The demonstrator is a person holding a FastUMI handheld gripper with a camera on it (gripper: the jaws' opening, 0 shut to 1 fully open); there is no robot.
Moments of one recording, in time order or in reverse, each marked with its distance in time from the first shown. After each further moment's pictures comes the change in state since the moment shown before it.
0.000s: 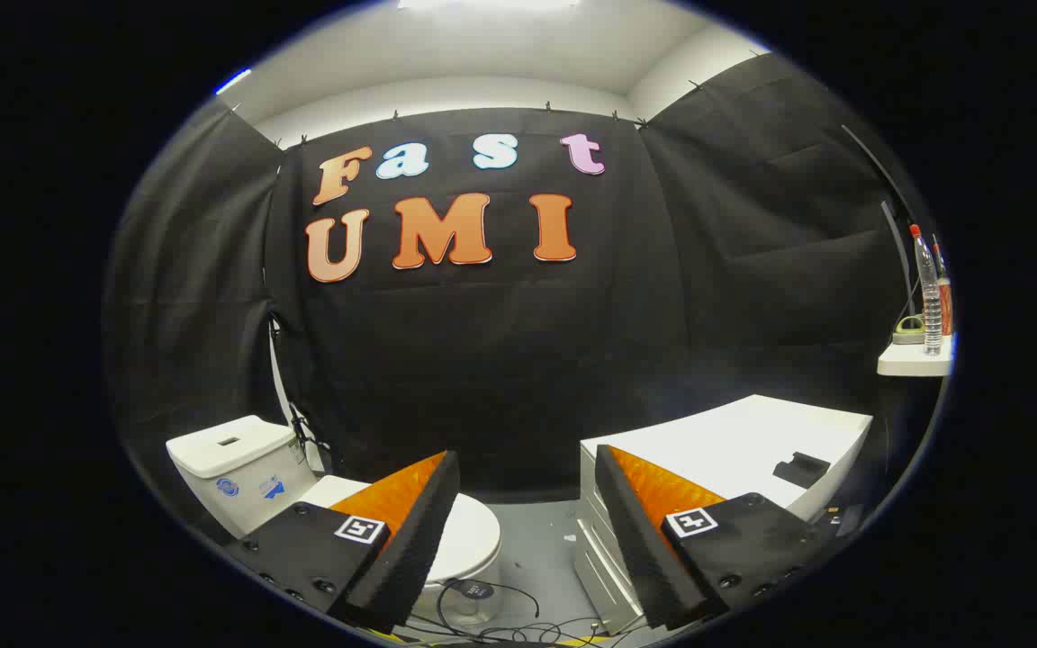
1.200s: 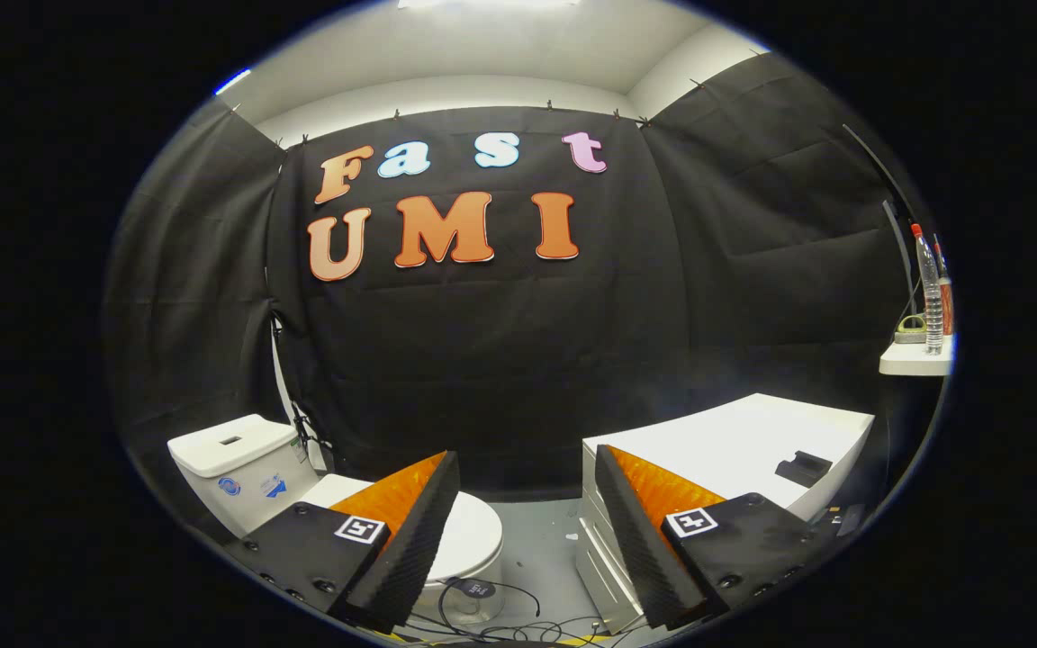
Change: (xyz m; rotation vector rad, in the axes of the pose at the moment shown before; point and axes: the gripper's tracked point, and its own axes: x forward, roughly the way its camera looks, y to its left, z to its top) arm 0.001 0.002 -0.002 0.001 0.008 0.008
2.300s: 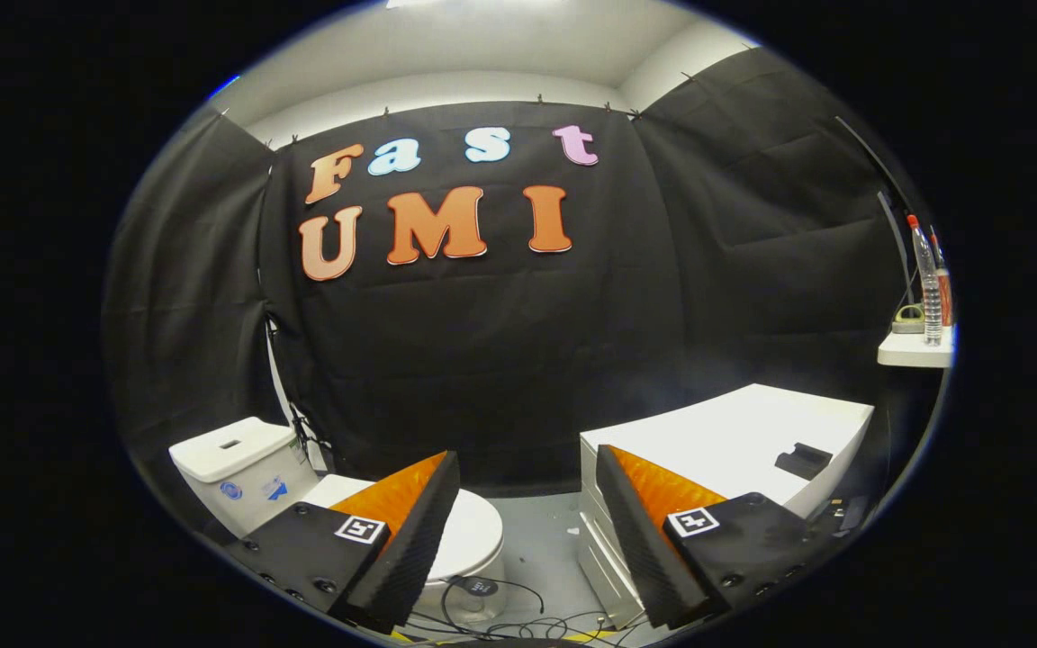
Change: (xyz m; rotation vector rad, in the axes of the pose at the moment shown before) arm 0.004 -0.003 0.002 0.052 0.019 -0.019
